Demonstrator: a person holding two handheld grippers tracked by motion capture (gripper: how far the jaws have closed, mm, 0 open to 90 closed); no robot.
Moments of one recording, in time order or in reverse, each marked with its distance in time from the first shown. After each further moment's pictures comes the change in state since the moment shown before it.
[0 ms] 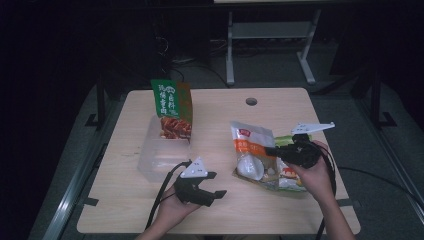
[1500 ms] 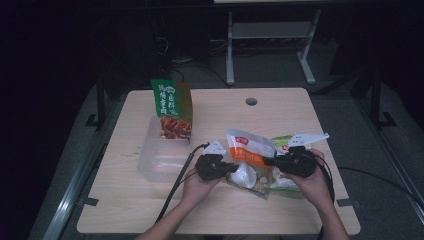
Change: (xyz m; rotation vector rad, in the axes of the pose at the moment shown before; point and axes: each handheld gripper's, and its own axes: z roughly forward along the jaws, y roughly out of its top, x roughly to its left) left arm 0.033 0.031 0.058 -0.011 -0.015 -0.112; right arm 0.002 -0.025 0.010 0.032 0.007 -0.089
